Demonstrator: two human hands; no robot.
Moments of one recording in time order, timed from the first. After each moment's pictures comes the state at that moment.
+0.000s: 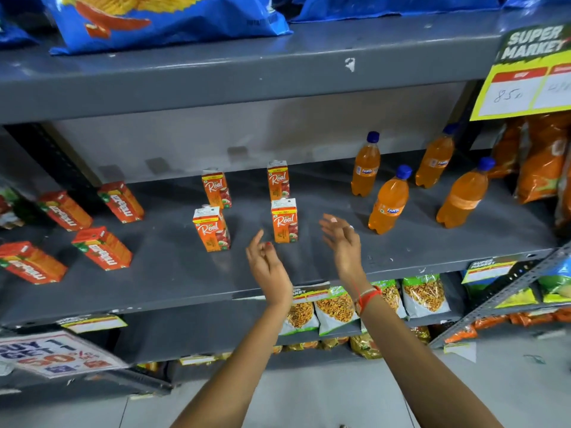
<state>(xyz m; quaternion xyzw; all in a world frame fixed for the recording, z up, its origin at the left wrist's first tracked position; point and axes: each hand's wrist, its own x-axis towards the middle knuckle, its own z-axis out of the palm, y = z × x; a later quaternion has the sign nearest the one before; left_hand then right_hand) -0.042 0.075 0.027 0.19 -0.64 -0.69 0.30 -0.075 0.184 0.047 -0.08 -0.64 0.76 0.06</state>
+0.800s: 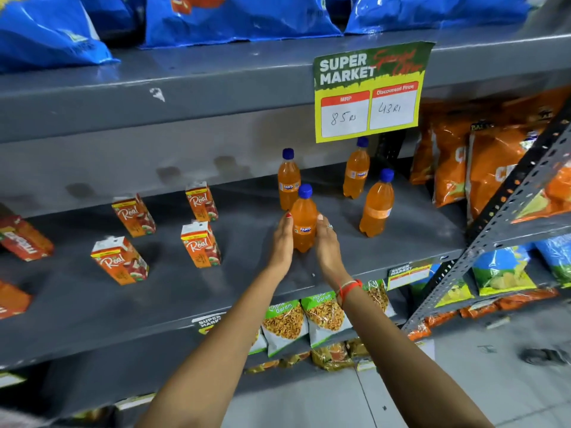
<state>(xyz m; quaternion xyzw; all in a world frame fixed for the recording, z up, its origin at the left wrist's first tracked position) -0.126 0.227 0.061 0.07 -0.70 -0.71 -0.04 -0.113 0.308 0.049 -0.12 -0.70 0.71 0.04</state>
